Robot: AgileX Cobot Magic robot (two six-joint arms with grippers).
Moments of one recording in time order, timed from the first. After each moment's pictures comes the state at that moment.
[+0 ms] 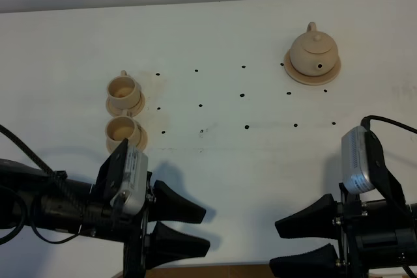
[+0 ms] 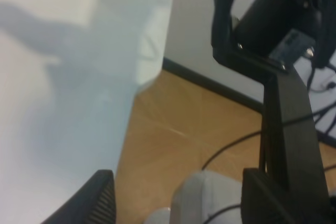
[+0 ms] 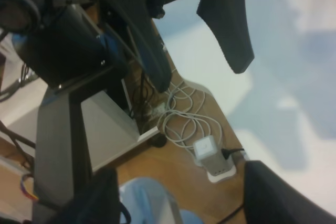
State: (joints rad) left arm -0.34 1.55 -0.39 -1.62 0.96 2.10; right arm 0.32 1.19 -0.27 1.64 0.88 -1.87
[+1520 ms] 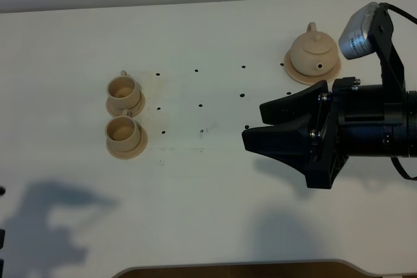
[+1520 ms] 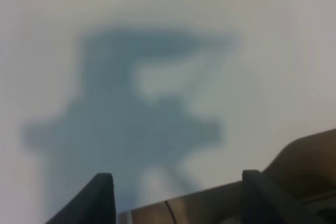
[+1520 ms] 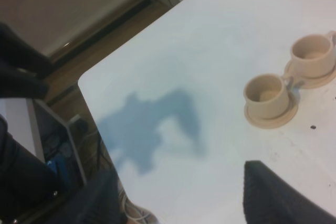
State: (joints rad) left arm -0.17 0.49 -0.54 -0.03 1.05 0.07; right arm 0.32 1.19 -0.68 1.49 0.74 -1.43
